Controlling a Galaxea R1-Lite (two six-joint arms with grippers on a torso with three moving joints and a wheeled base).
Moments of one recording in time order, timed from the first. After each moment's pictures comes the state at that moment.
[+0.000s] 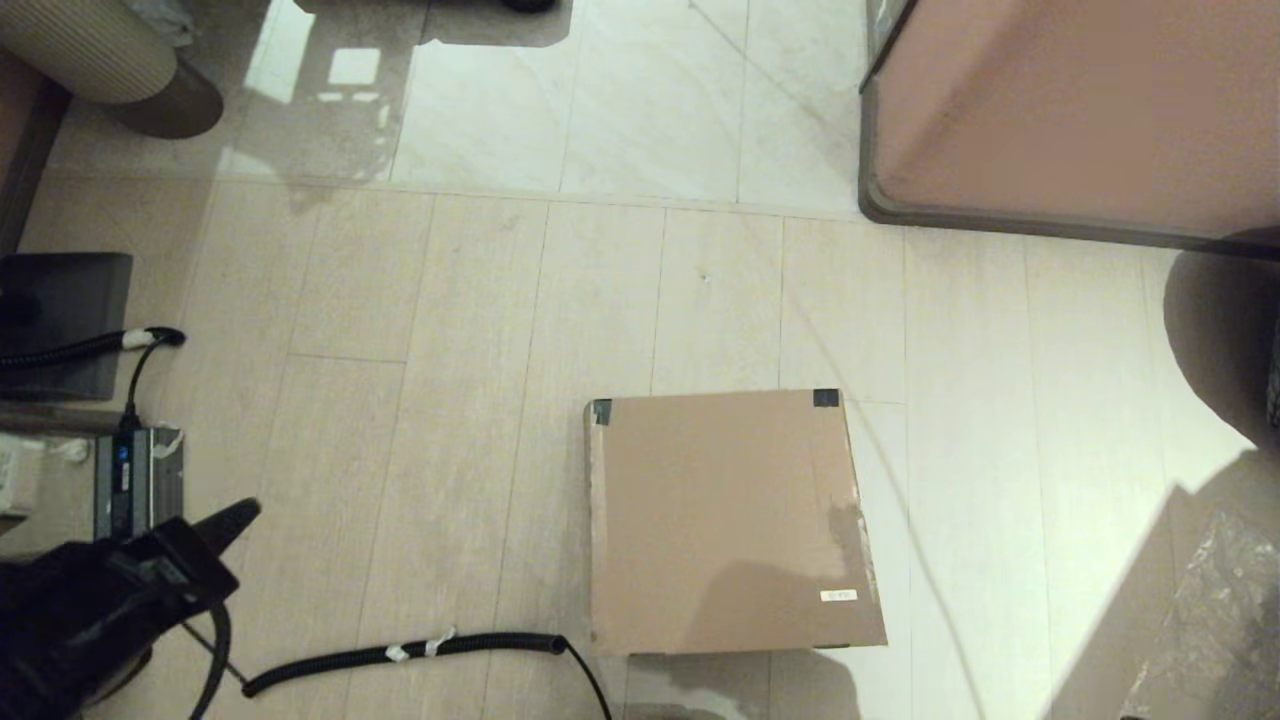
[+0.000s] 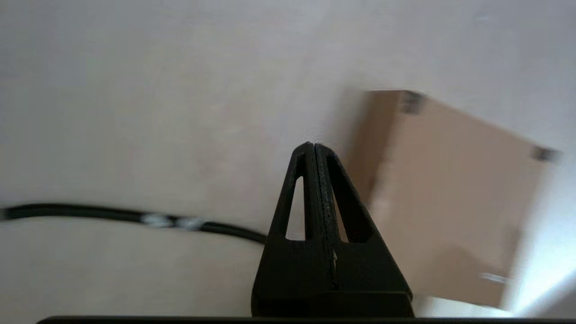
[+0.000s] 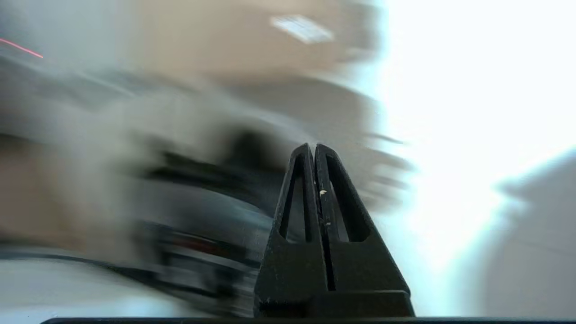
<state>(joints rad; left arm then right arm) -0.06 1.15 -0.20 -0.79 0.08 -0.35 -0.24 0.84 -0.04 -0.24 0.52 0.00</state>
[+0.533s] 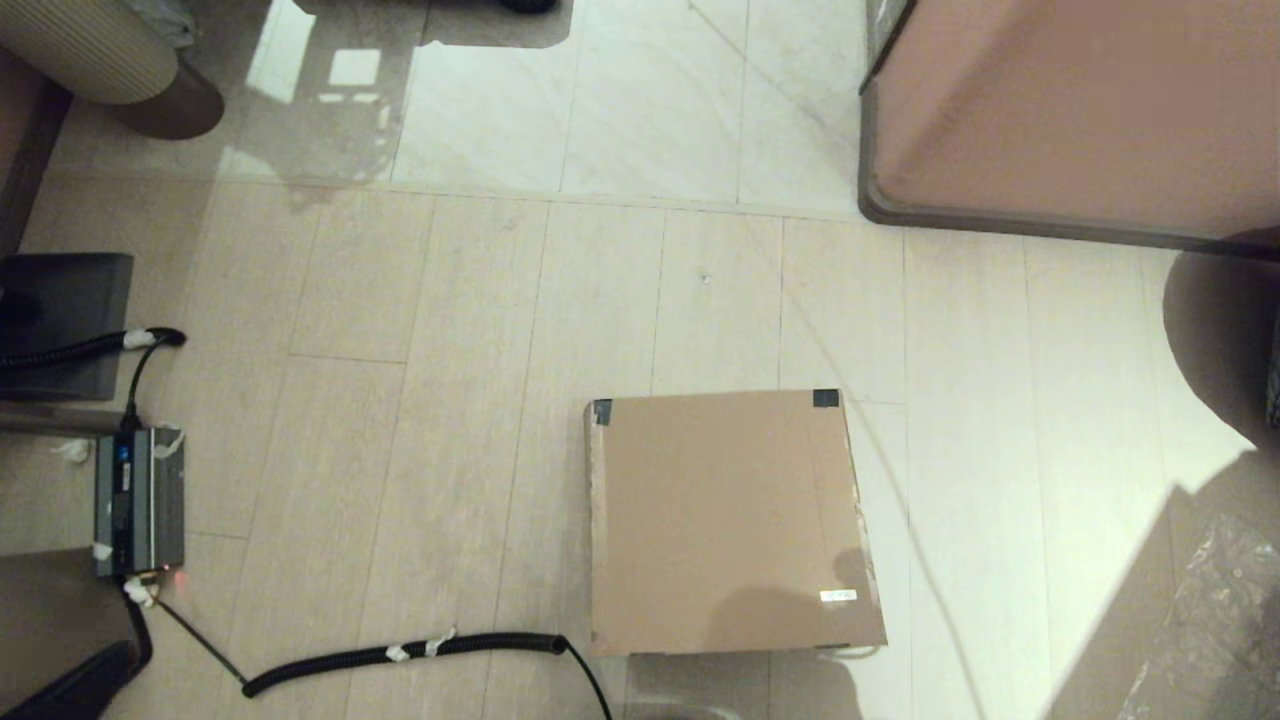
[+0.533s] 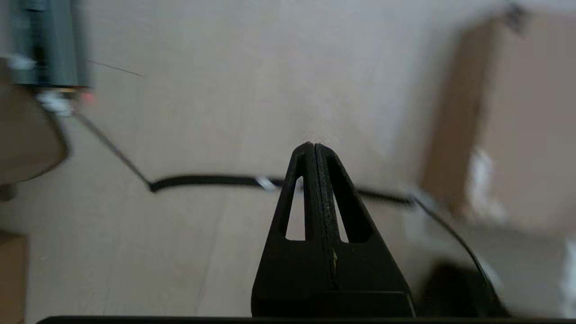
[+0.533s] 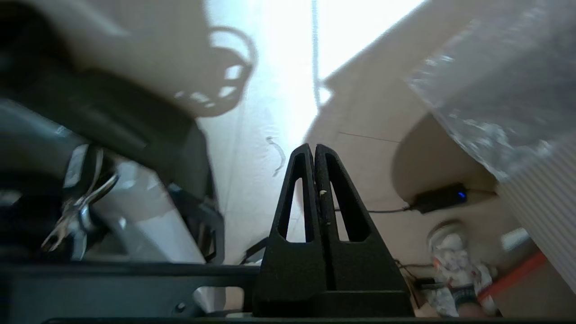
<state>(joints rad) 0.35 0.75 -0.02 -0.50 -0.19 -0.01 -0.17 0.80 -0.01 -0.03 0.04 -0.25</state>
